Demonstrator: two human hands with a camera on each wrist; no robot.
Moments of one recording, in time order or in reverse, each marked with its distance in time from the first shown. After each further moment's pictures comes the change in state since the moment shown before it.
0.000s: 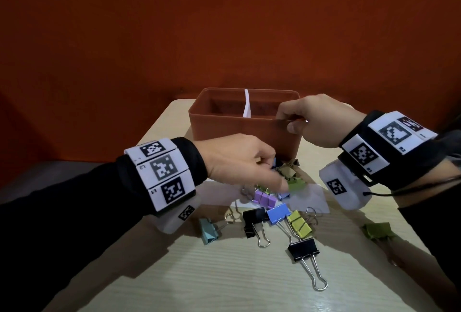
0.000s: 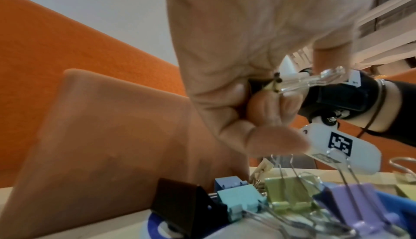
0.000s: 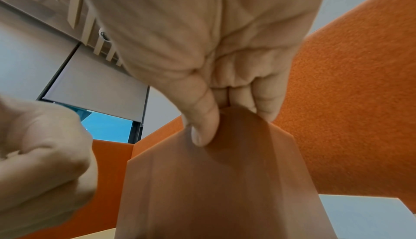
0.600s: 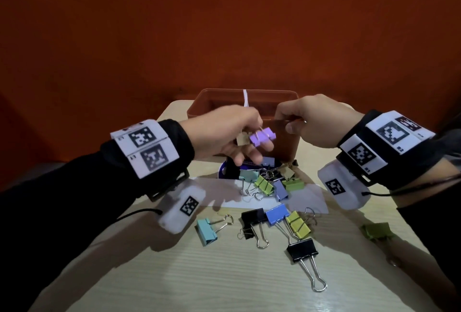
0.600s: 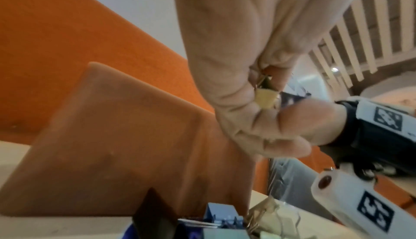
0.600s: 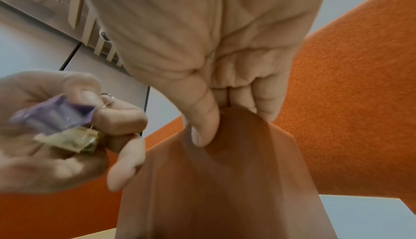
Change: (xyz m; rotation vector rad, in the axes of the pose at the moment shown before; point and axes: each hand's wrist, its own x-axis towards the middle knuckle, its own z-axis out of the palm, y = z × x) left_hand 0.005 -0.001 -0.024 -0.702 0.176 -0.069; right_hand 0.000 0.000 0.000 -0.027 0.021 0.003
